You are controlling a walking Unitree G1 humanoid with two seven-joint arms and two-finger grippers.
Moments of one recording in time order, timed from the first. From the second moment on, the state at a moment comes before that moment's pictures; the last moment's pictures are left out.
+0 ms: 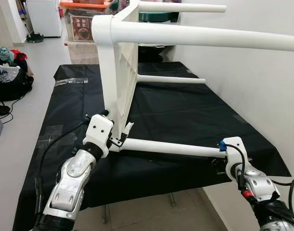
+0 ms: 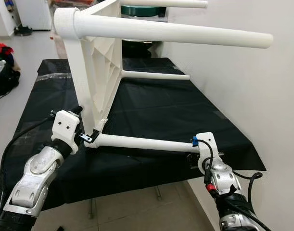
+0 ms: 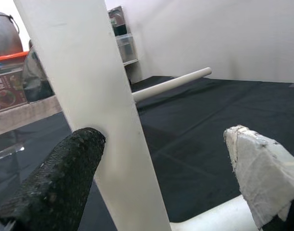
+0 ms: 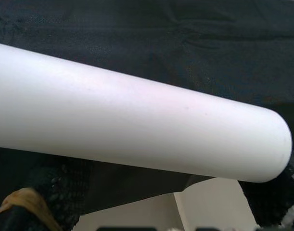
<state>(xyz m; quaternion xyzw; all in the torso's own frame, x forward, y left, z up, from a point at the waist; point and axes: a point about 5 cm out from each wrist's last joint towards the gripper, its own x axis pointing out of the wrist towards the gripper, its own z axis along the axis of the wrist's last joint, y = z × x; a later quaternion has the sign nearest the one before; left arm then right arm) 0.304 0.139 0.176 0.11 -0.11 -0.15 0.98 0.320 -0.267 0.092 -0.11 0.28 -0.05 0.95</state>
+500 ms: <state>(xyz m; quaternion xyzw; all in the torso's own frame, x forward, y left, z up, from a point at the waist) 0.305 0.143 0.178 0.11 -0.11 -0.14 0.98 0.324 -0.263 0.094 -0.11 0.28 -0.04 0.95</state>
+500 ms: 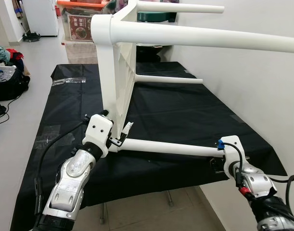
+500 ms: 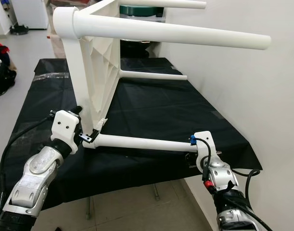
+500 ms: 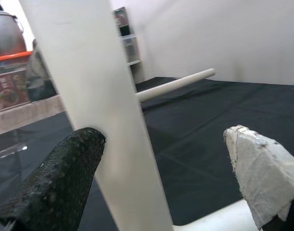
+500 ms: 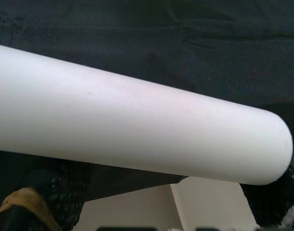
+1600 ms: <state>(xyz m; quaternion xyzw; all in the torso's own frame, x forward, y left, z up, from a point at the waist) 0.345 0.175 0.149 0.10 -0.03 -0.09 0.99 0.318 -0.248 0.091 -0.11 0.26 -0.02 0.96</state>
